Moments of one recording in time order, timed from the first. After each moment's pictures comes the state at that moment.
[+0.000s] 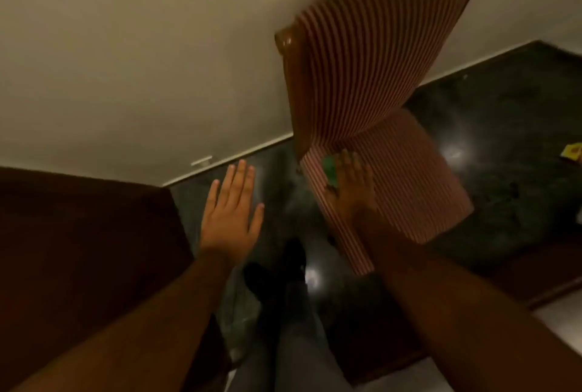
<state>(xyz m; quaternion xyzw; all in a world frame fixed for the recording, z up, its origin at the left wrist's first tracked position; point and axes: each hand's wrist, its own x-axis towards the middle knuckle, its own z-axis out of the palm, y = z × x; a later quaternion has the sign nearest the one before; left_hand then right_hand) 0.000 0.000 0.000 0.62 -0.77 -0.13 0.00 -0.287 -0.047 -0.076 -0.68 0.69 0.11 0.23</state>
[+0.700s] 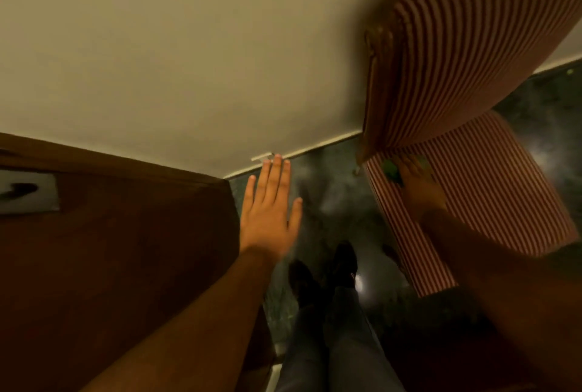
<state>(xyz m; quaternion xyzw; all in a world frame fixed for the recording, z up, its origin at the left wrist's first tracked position) 0.053 -0.011 0.007 0.68 -0.73 -0.08 -0.02 -0.282 -0.086 -0.108 -0.70 0.65 -0.01 0.30</state>
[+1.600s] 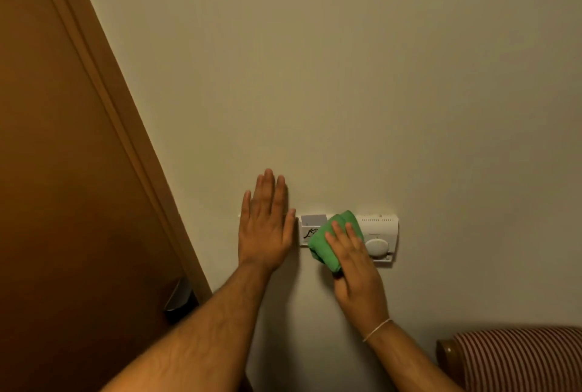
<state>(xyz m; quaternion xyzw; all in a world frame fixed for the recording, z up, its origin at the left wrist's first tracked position) 0.234 -0.153 0.448 0.70 -0.60 0.28 0.26 0.024 -0.176 0.377 -0.83 0.28 -0.48 0.06</state>
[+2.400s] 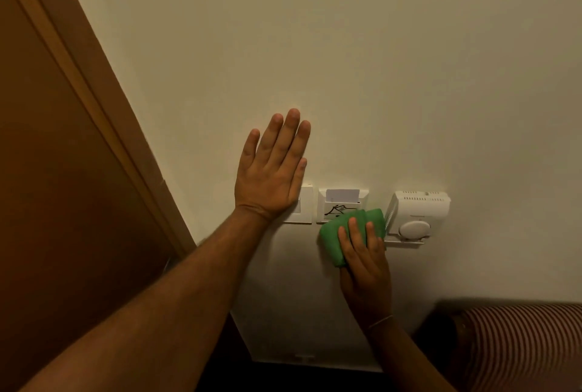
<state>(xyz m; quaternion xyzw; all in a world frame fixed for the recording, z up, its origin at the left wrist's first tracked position) 0.302 -0.224 0.436 0.56 -0.64 0.43 0.31 0.068 -0.205 0.286 -0.81 0.36 -0.47 -0.07</state>
